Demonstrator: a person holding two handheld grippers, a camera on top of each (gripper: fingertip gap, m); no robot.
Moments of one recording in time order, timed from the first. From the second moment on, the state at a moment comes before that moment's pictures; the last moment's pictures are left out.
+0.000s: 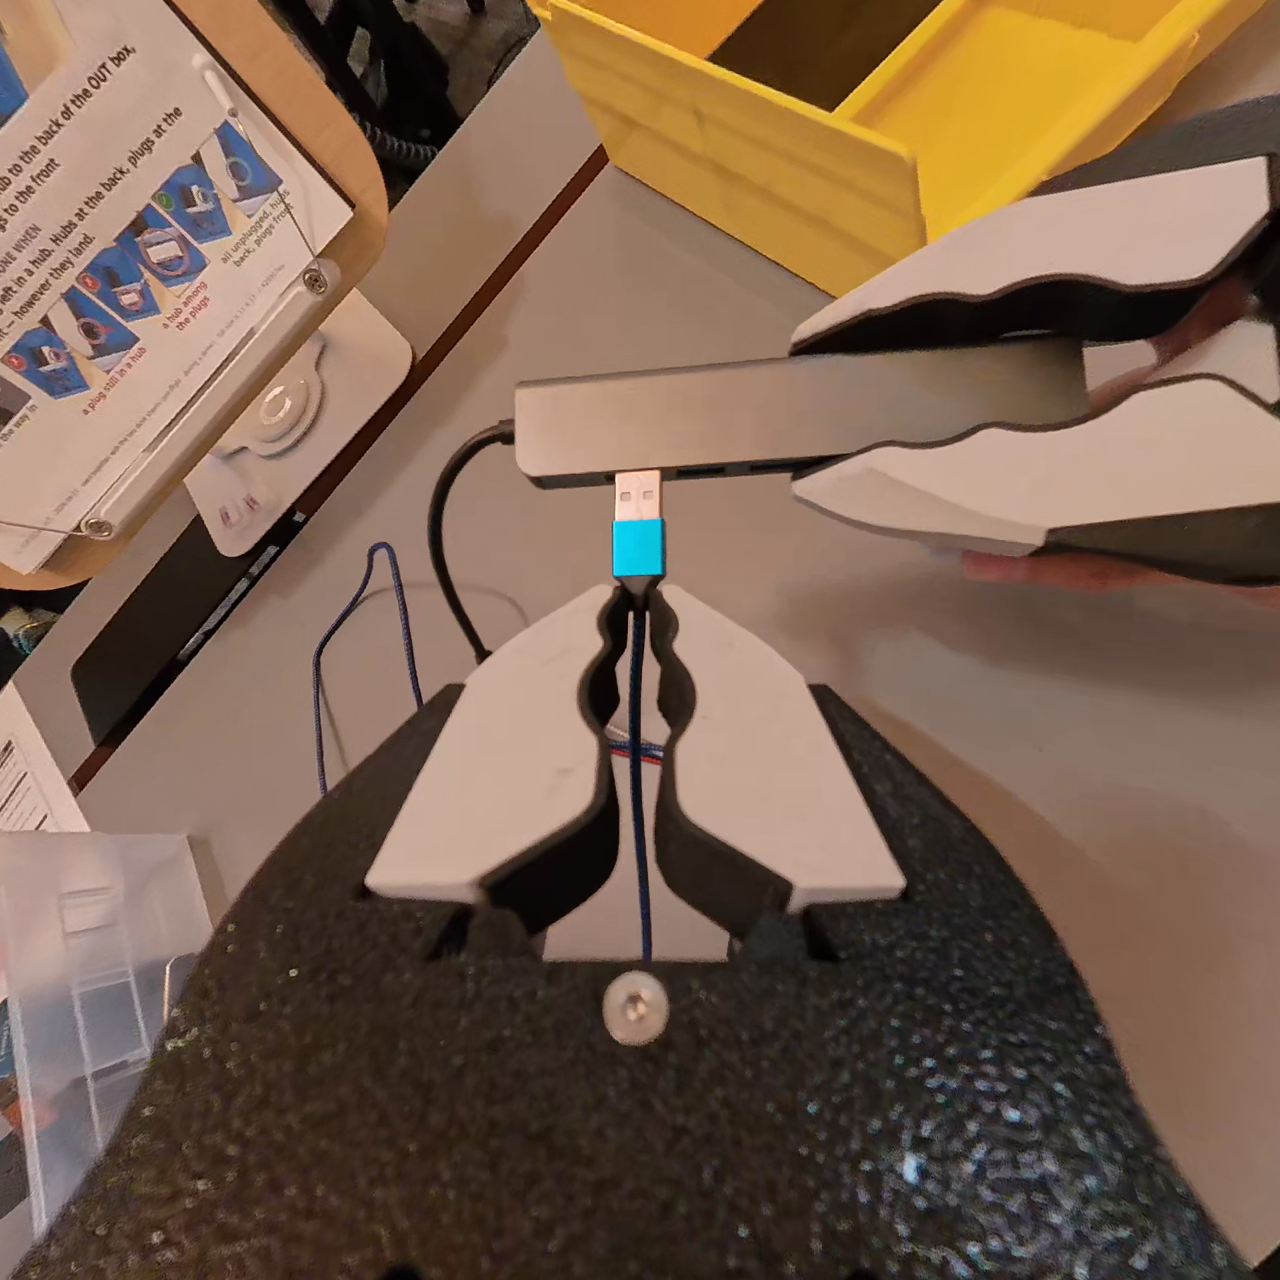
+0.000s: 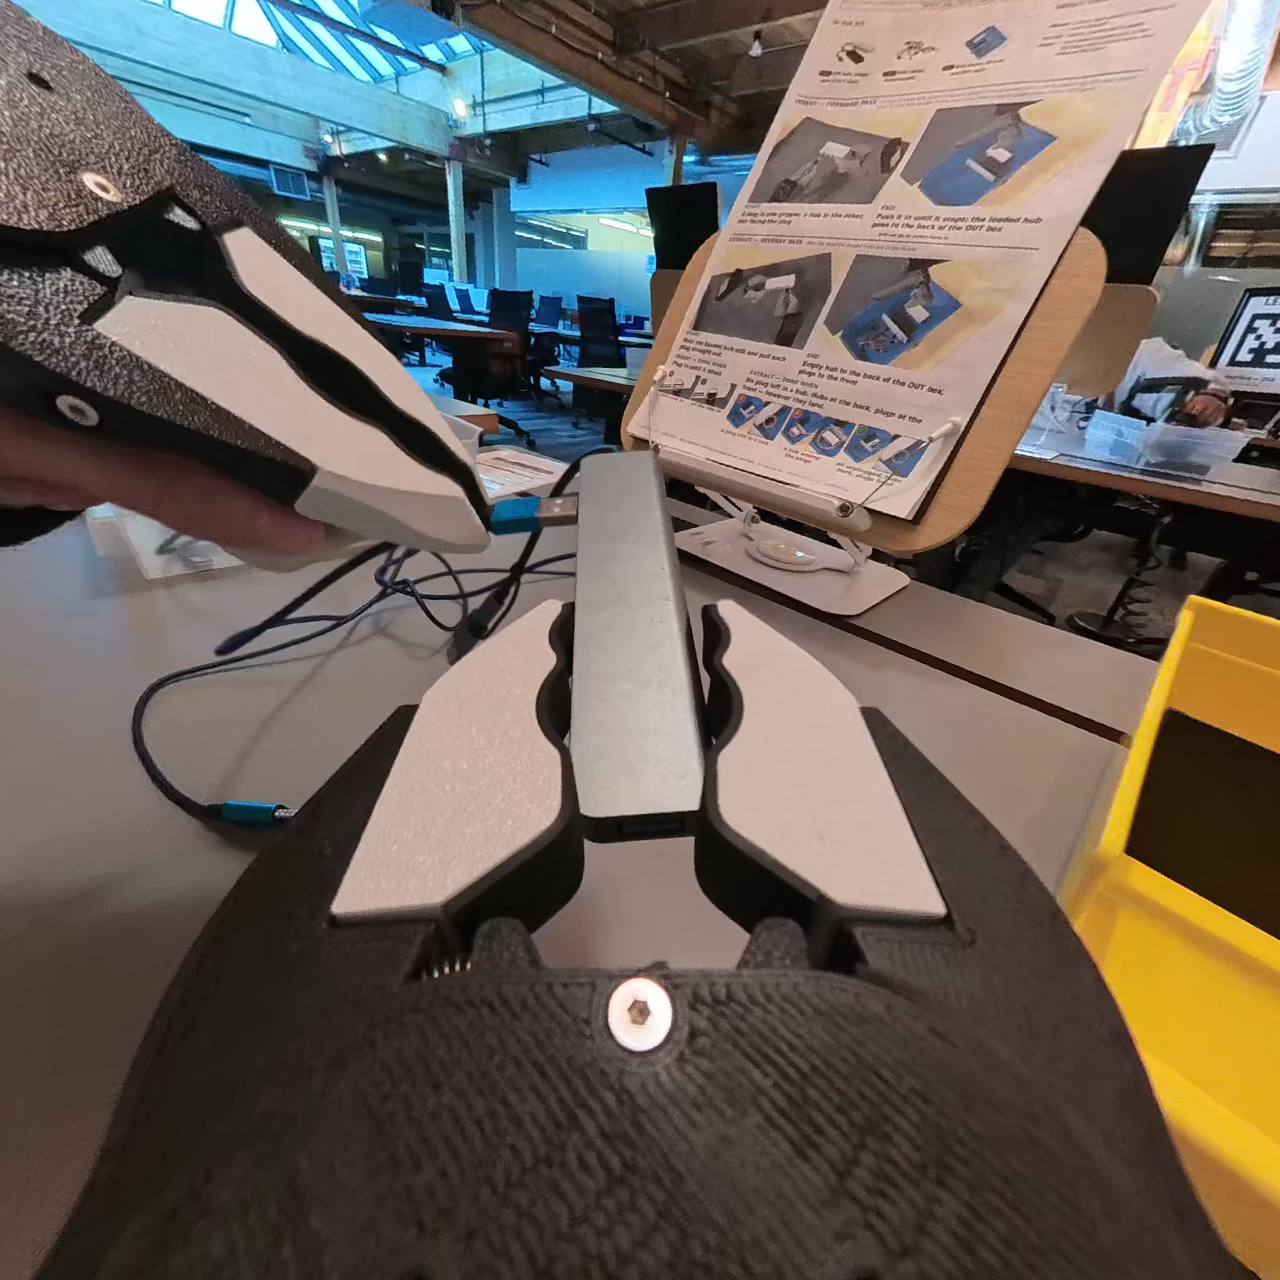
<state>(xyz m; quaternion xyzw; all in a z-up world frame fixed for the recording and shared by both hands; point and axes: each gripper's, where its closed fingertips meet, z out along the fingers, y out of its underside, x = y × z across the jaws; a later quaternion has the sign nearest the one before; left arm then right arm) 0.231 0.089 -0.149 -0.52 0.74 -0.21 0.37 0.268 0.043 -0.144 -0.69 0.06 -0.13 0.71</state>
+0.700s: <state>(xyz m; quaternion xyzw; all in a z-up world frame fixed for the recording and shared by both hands) 0.243 0.088 -0.134 -0.44 0.71 -0.26 0.47 0.263 0.043 -0.142 -0.68 0.06 -0.10 0.73</state>
